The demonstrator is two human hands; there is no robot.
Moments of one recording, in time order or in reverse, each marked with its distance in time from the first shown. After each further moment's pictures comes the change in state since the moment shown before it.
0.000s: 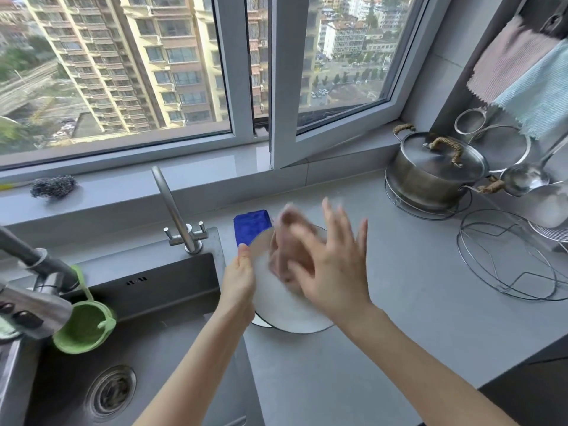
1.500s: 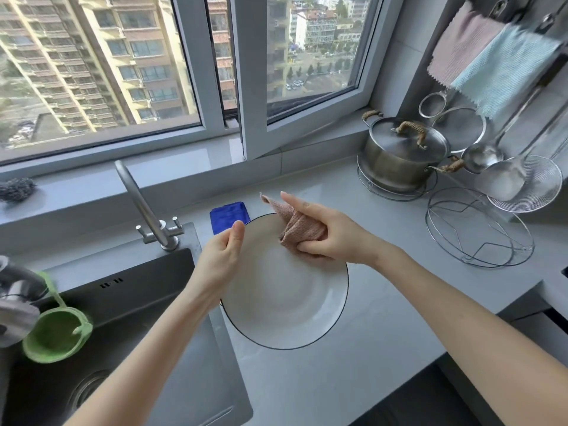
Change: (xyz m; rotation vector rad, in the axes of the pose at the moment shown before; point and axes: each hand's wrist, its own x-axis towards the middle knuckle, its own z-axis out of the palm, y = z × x) left_hand -0.015 0.027 -0.009 0.417 -0.214 0.372; right_hand 0.027 0.066 -0.030 0.582 -0.465 0.013
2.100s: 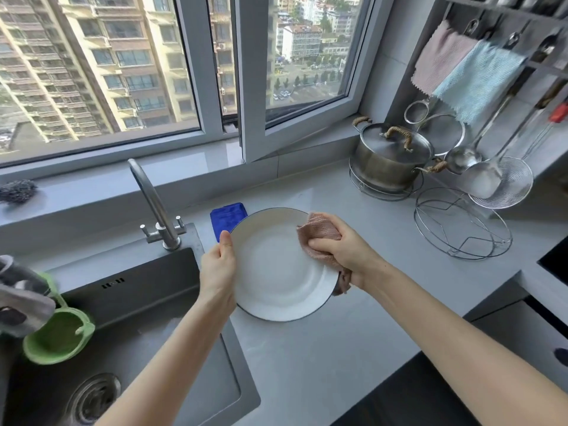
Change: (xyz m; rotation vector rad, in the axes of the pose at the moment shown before) left_hand -0.009 -0.035 0.006 -0.393 0.202 -0.249; right_hand -0.034 -0.009 0.042 0.750 0.350 0.388
